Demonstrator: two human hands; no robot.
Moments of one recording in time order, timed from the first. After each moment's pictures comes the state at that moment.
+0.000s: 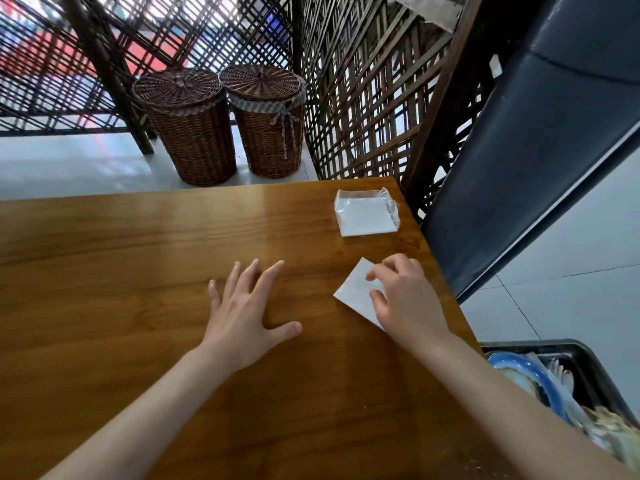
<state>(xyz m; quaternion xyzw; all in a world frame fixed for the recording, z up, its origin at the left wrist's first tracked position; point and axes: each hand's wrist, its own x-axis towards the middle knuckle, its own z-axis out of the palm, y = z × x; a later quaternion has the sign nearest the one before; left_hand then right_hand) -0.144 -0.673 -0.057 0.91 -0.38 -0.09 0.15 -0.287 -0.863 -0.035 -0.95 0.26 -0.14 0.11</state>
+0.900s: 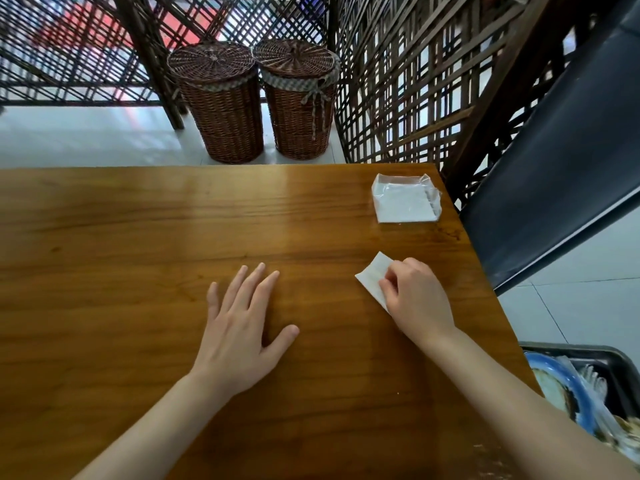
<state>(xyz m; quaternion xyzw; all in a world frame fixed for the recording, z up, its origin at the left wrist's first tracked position) -0.168 -0.616 -0.049 0.91 -0.37 -0.04 0.17 -0.266 -0.841 -0.046 -0.94 0.28 -0.11 0.16</state>
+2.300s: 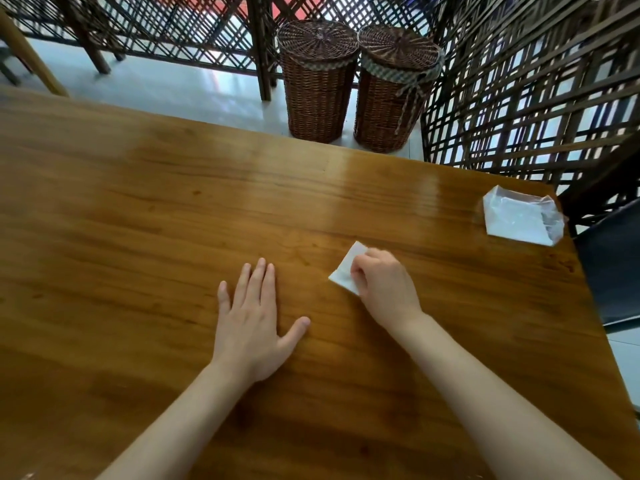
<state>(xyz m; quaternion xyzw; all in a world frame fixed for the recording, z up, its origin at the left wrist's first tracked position) -0.158 -0.506 -0.072 0.98 -0.19 -0.04 0.03 -0.176 -0.708 -0.042 -0.98 0.07 -0.06 0.19</state>
